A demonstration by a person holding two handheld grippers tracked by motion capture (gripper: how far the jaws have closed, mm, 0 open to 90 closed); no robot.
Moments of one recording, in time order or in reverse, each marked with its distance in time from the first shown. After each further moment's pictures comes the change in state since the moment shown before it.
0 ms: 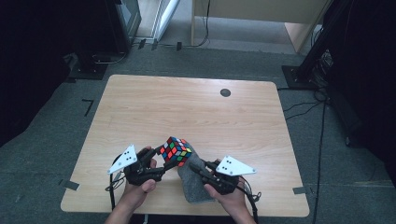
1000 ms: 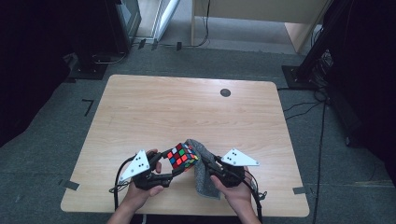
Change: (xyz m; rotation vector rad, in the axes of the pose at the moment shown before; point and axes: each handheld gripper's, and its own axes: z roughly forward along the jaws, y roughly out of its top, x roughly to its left) left arm -0.014 -0.003 0.009 0.079 0.013 0.134; right arm -0.019 0.002 -0.001 0.129 -0.170 0.058
